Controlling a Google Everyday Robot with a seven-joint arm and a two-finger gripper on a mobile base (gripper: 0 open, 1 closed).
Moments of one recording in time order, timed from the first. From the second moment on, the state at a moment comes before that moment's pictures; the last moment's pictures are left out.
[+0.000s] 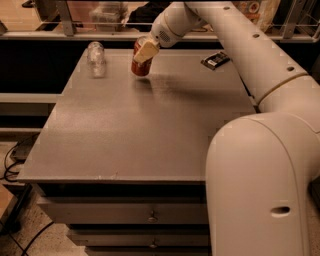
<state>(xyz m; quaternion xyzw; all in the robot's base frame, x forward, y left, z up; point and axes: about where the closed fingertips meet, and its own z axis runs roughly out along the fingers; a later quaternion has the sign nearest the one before) 0.792 0.045 0.926 -0.56 0.72 0.12 0.39</state>
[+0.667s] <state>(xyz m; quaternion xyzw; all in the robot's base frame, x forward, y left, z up) 0.806 0.096 0.913 -0.61 0.70 0.11 0.35</state>
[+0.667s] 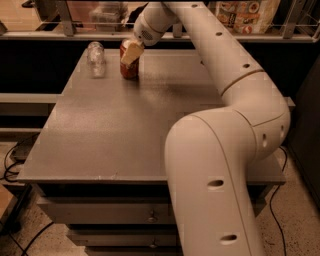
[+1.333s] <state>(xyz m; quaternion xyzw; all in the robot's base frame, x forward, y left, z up) 0.804 0.110 0.904 -0.63 0.69 0.11 0.33</state>
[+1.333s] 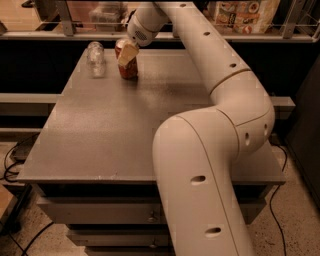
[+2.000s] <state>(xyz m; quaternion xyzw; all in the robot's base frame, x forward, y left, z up) 0.801 0.128 0.900 -0.65 0.69 0.11 0.31</state>
